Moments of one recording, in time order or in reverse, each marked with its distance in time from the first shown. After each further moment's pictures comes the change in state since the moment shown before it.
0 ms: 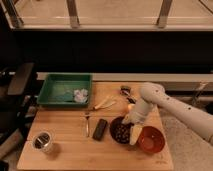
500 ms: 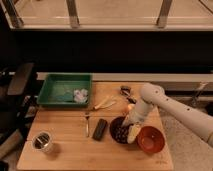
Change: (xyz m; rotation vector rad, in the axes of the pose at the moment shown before) arm 0.003 -0.009 0.006 0.013 -0.012 0.038
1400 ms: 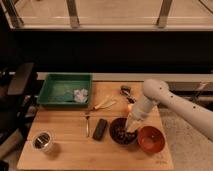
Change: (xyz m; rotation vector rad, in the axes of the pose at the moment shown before) arm -0.010 0.003 -0.043 0.088 0.018 0.009
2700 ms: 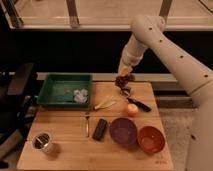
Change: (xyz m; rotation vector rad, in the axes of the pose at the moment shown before) arm -0.154 -0.155 -0.216 0.394 0.092 -0.121
